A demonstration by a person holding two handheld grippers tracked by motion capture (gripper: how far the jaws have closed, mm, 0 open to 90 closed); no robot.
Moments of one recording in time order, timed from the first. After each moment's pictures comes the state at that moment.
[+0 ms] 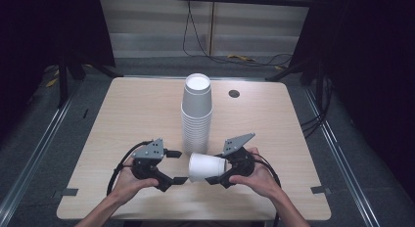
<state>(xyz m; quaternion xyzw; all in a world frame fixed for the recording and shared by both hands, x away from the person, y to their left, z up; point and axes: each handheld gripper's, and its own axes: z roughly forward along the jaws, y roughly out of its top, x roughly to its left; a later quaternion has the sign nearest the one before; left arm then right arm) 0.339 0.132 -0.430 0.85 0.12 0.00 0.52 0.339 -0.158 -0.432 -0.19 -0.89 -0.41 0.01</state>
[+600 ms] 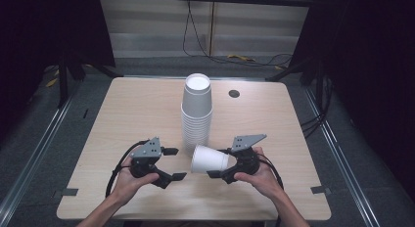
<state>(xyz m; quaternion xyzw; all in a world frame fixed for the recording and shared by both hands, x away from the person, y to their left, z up) 0.341 0.137 -0.434 0.84 0.14 0.03 0.53 0.342 -0.174 -0.440 -0.22 -0.84 -0.50 -0.01</state>
